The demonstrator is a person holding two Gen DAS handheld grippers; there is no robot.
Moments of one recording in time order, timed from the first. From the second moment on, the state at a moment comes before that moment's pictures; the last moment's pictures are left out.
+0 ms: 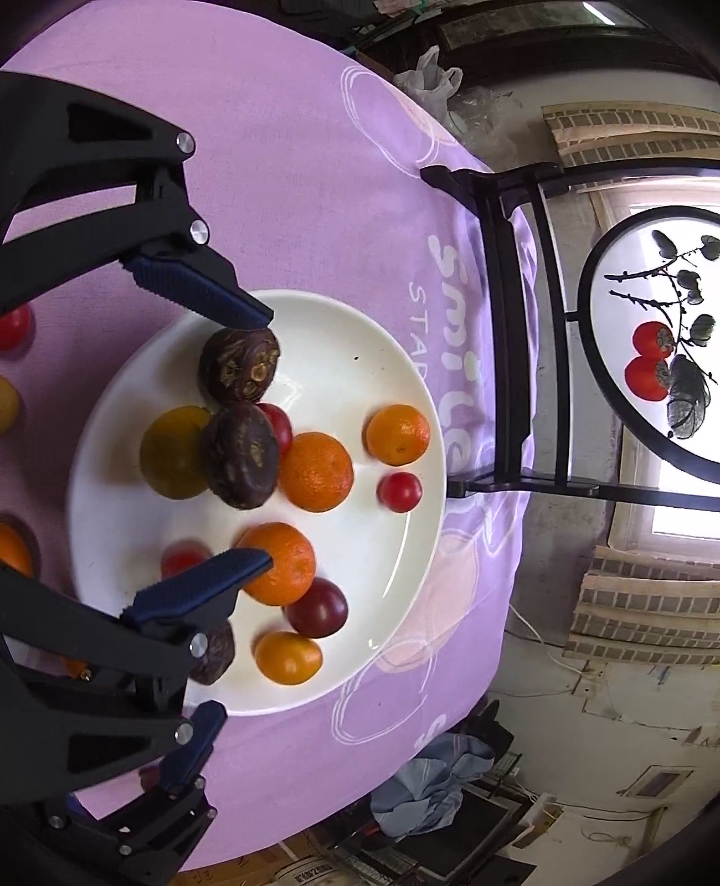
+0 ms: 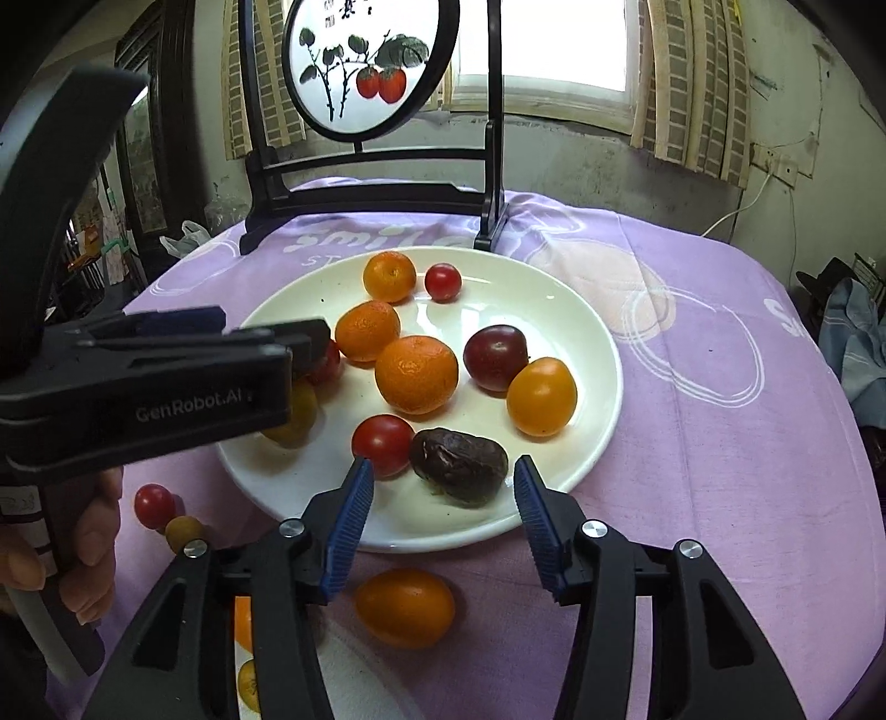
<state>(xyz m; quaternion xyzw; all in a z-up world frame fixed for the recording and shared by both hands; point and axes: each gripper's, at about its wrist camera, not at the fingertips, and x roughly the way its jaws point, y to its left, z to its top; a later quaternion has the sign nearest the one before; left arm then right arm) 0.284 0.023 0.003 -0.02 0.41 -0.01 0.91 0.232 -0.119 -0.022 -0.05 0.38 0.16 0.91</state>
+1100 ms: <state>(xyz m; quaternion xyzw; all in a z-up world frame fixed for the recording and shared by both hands) 0.141 0.049 -0.041 -0.04 0.44 0.01 0.90 0.109 -0.120 -0.050 -0.06 0.42 0.22 0.88</state>
